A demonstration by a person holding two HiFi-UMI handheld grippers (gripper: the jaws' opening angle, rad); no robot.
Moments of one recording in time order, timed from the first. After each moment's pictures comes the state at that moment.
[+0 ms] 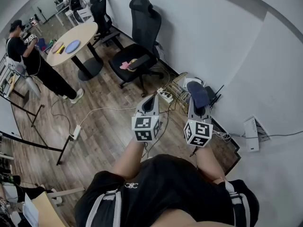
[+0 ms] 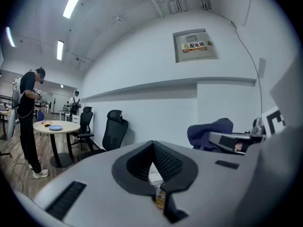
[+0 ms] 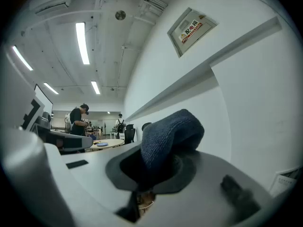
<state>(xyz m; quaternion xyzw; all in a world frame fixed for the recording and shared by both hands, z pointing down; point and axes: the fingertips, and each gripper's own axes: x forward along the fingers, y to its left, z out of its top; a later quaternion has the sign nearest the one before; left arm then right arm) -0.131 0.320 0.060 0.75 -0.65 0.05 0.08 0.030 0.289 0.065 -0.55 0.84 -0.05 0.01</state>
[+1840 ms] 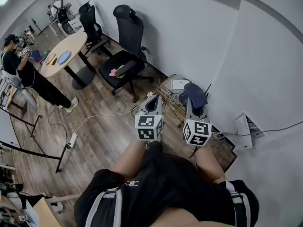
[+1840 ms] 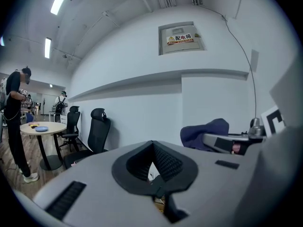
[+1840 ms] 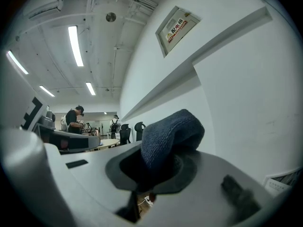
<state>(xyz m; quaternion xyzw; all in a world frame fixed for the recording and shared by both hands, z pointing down) 0.002 0.288 0.070 0.78 -0.61 0.07 0.08 0.141 0.271 0.082 -0.56 0.83 -0.08 0.01</state>
